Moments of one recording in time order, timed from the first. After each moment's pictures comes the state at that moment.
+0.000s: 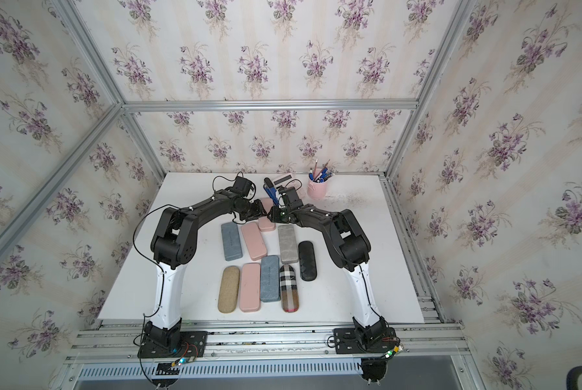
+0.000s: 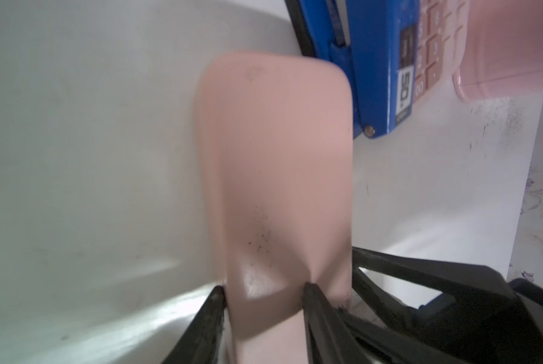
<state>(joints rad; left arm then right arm) -0.36 2.23 1.67 -0.52 0.33 -0.55 0.54 2.19 1.46 -0.06 -0.33 0.49</state>
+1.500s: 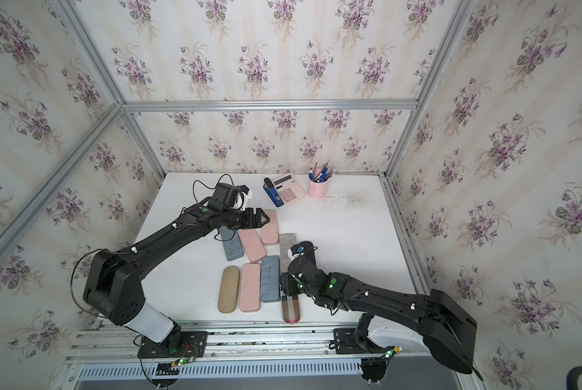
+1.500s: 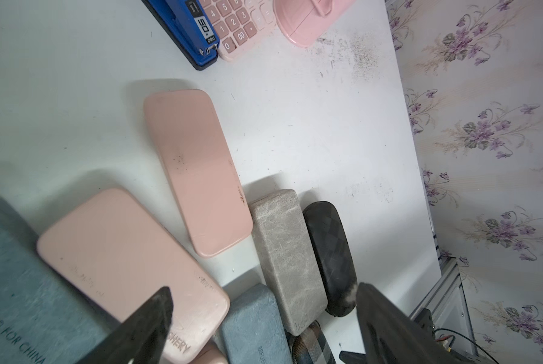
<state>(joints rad) -0.46 1.56 1.23 -0.50 0.29 -0.49 1.11 1.12 0.54 -0.27 0.14 0.79</state>
